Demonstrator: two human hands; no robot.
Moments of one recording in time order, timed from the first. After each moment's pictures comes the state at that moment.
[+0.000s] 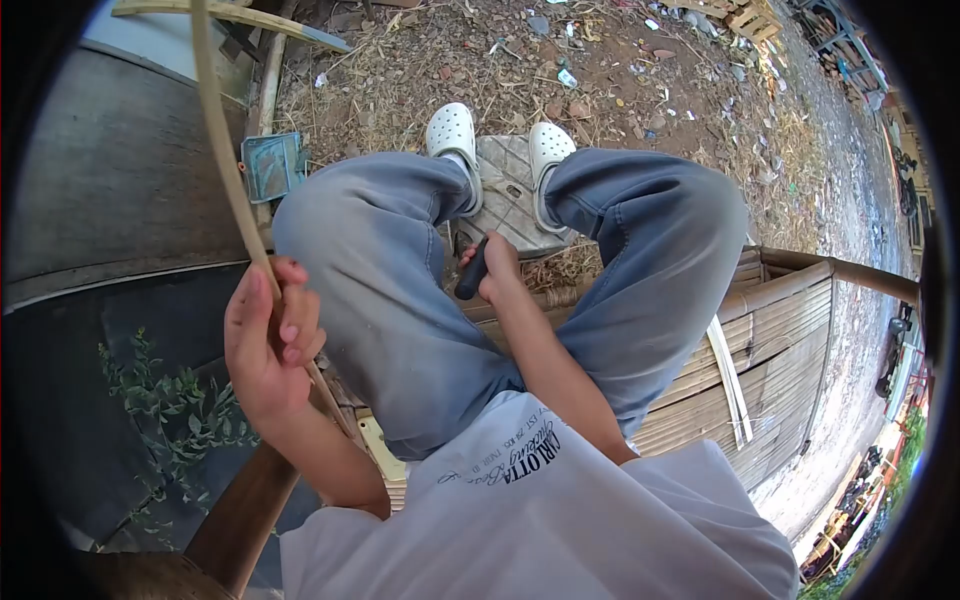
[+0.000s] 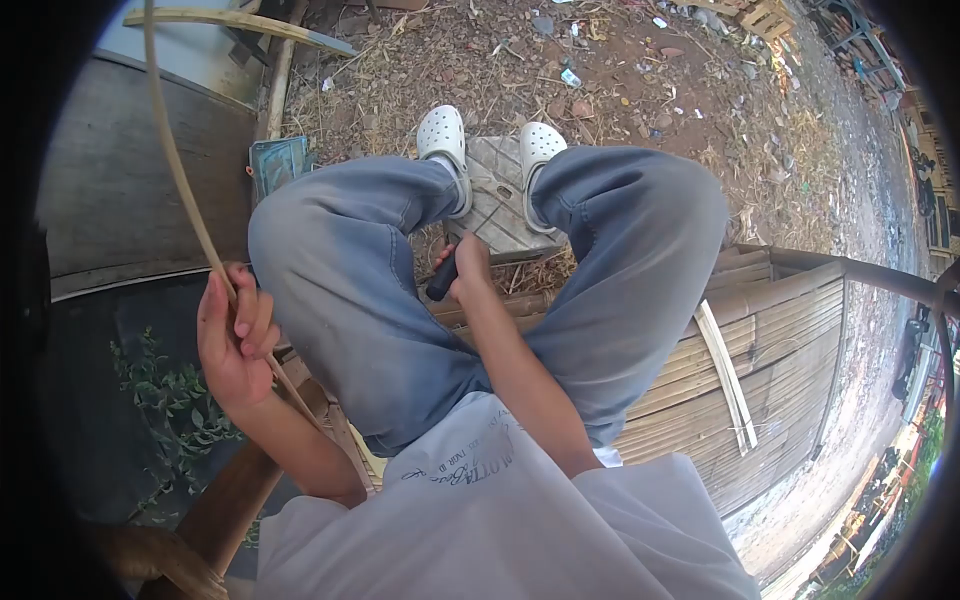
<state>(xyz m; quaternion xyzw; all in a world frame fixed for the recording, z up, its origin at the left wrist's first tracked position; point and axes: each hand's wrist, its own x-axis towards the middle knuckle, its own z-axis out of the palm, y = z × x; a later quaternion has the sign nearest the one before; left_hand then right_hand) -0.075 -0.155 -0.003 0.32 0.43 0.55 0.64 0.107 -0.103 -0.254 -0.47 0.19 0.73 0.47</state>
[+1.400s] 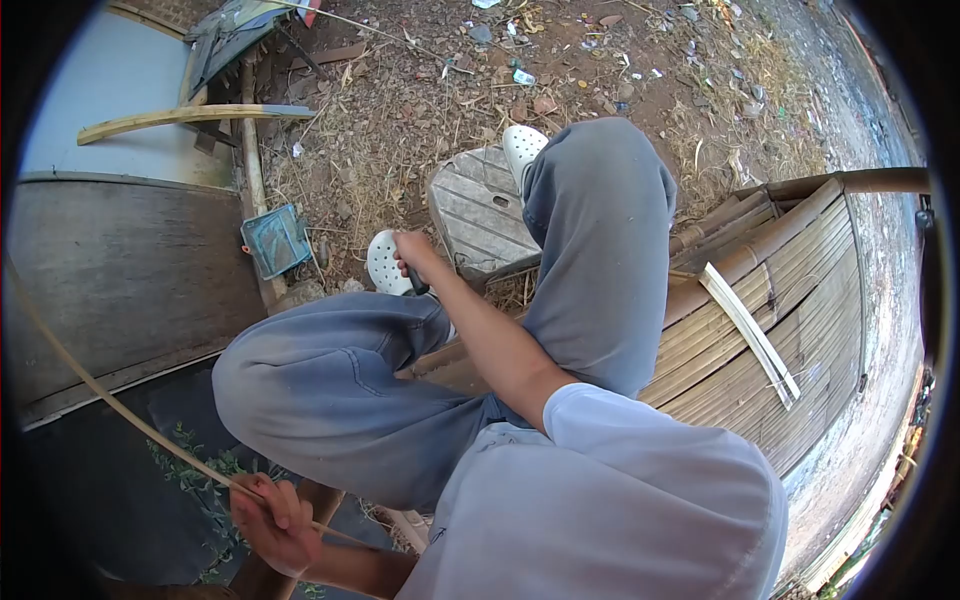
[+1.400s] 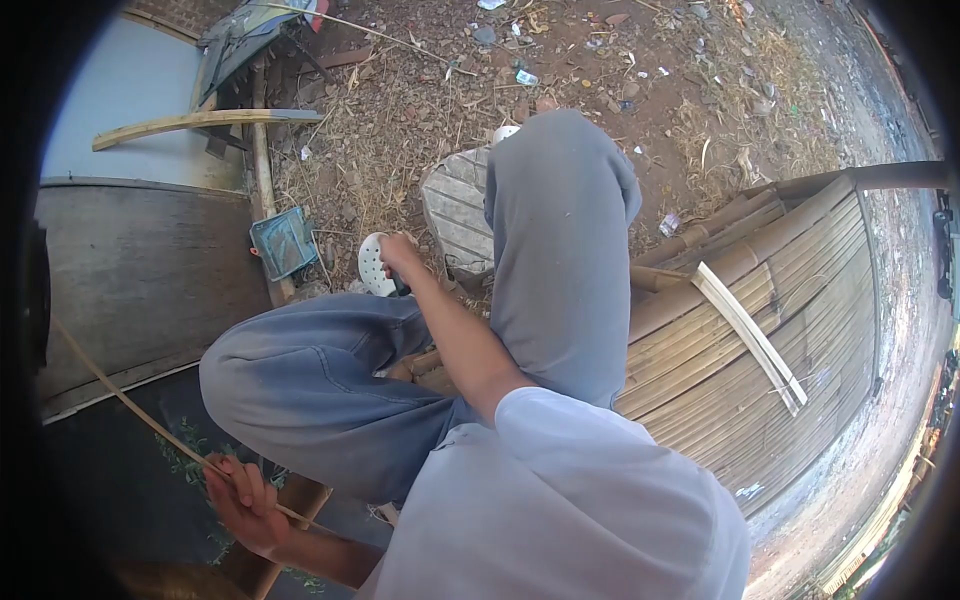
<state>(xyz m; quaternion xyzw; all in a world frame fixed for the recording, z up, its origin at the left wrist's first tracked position) -0.075 -0.239 0.050 0.42 0.48 0.55 0.54 0.051 -0.017 -0.317 -0.55 -0.17 0.73 0.36</state>
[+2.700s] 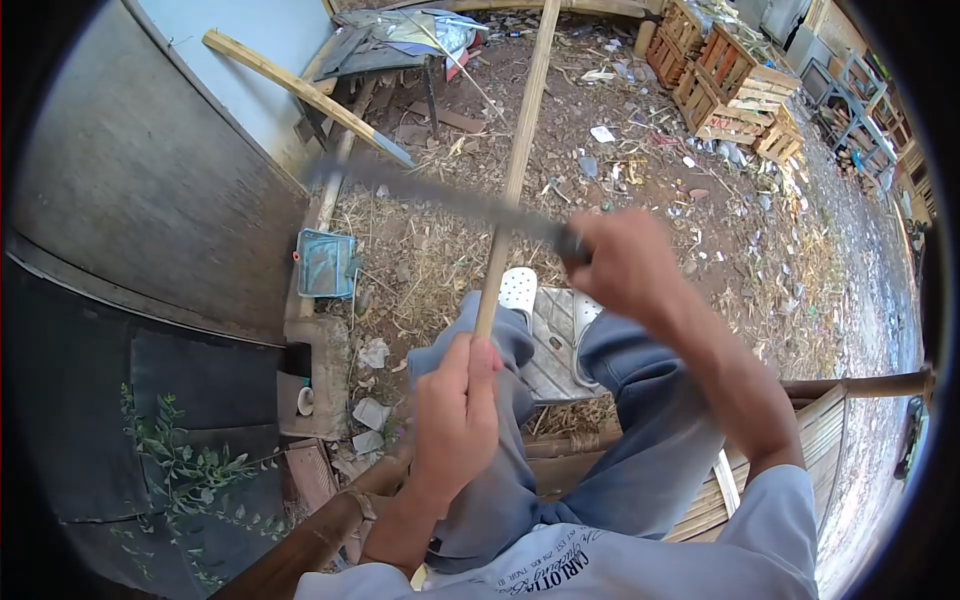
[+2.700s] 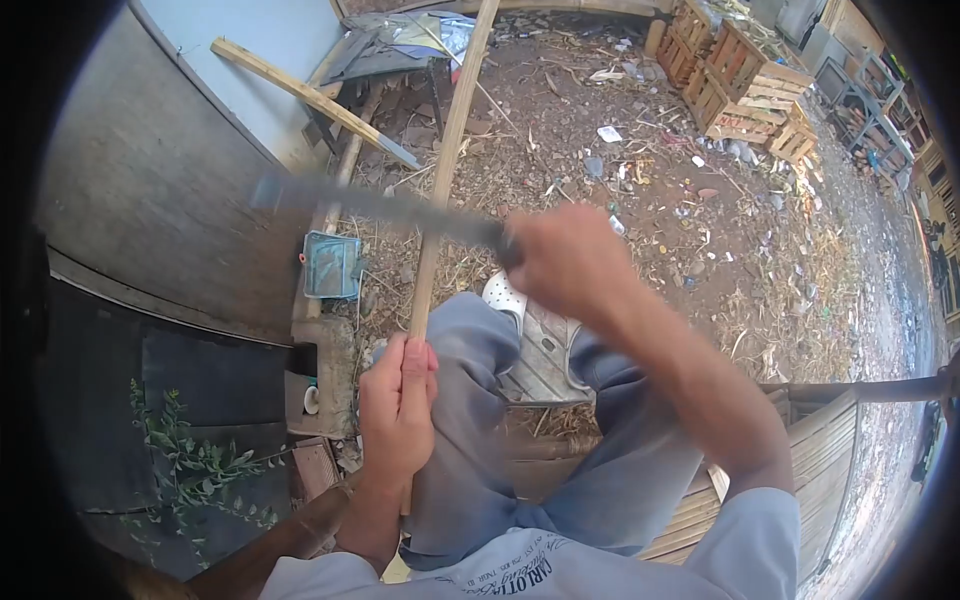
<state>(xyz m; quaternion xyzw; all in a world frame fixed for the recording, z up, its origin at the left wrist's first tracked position) 0.010 -0.081 -0.012 0.53 0.62 0.45 0.36 0.179 0.050 0.006 -0.48 -0.86 0.09 0.19</state>
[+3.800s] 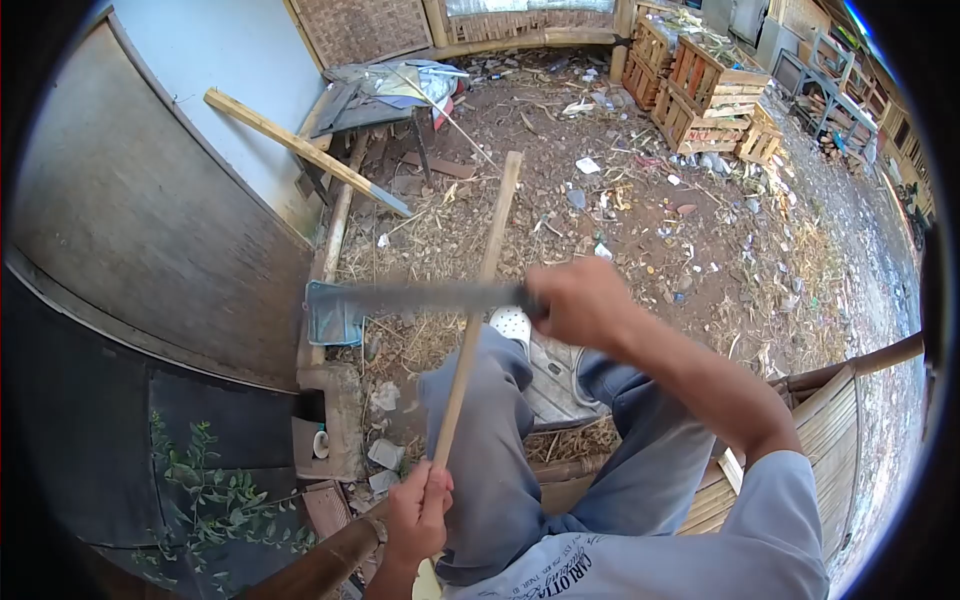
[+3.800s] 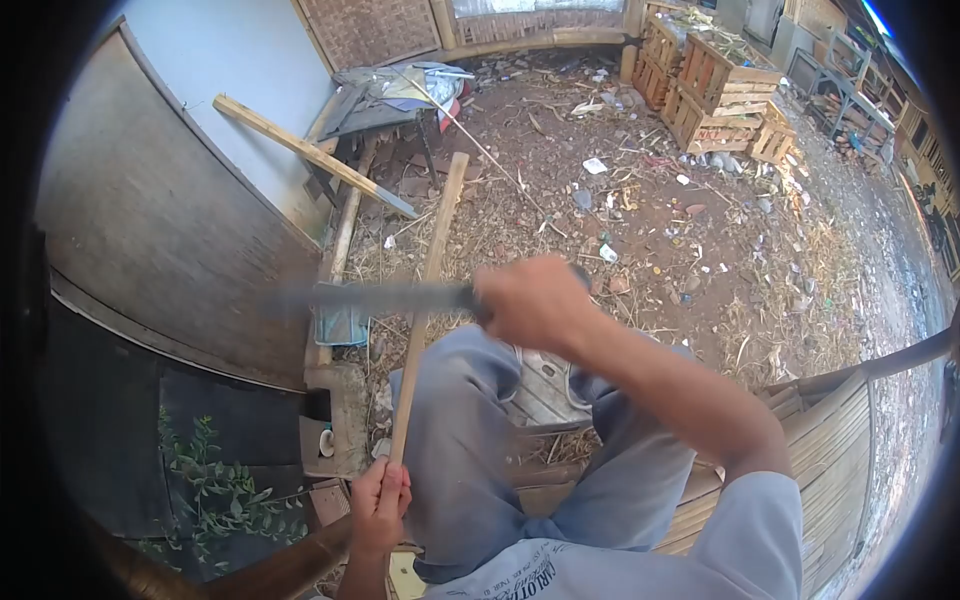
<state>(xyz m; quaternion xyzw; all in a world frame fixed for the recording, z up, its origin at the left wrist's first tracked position) -0.034 -0.184 -0.030 0.50 0.64 0.39 0.43 0.182 0.038 -0.002 -0.41 -0.87 0.09 0.25</state>
